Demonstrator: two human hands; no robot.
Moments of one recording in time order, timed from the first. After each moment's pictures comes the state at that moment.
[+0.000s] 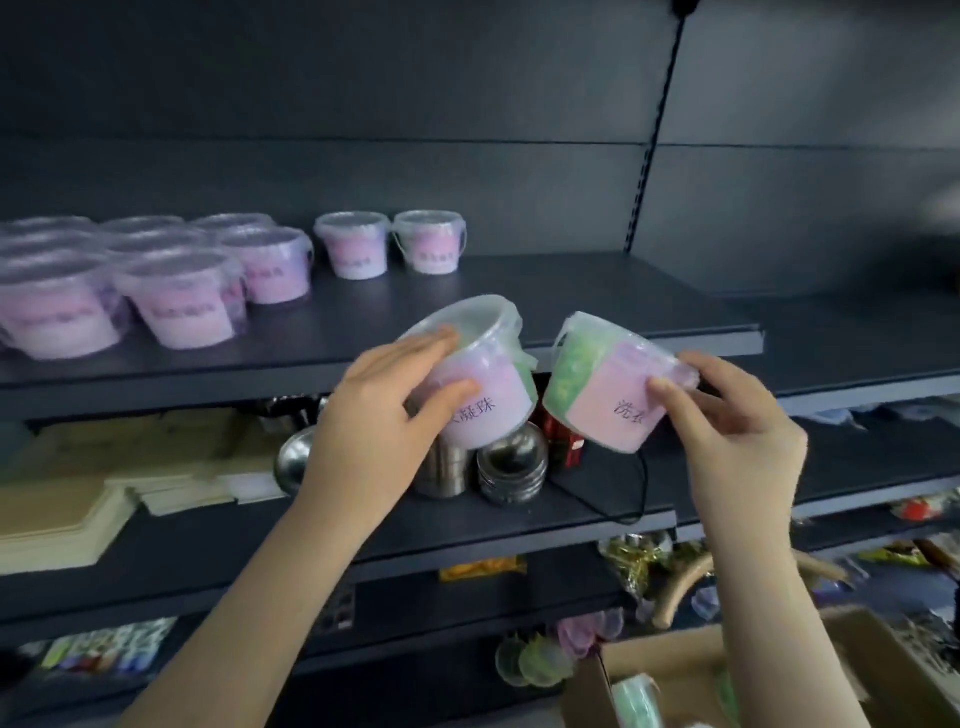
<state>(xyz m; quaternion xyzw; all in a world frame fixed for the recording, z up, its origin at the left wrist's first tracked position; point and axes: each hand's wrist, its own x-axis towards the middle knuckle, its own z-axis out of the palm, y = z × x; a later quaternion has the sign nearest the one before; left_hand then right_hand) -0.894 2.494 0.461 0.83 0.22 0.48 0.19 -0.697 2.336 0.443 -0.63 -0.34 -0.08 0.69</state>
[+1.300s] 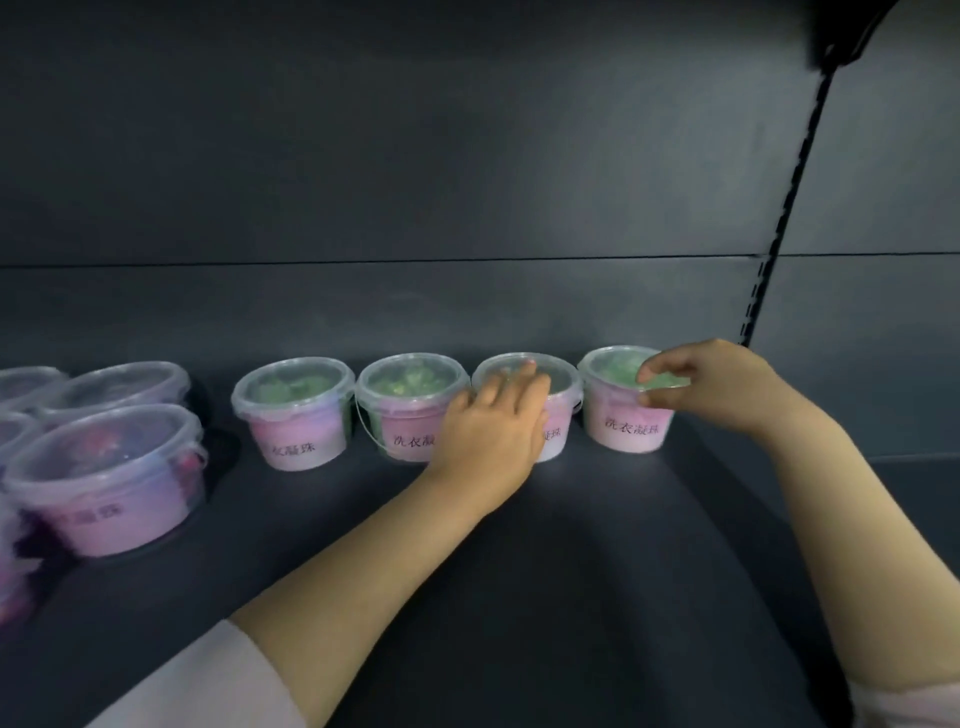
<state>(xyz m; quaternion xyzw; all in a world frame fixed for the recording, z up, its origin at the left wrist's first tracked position) -0.600 2.785 0.458 0.88 0.26 0.32 -0.22 -0.394 2.658 0.537 -0.81 -0.53 0.01 0.25</state>
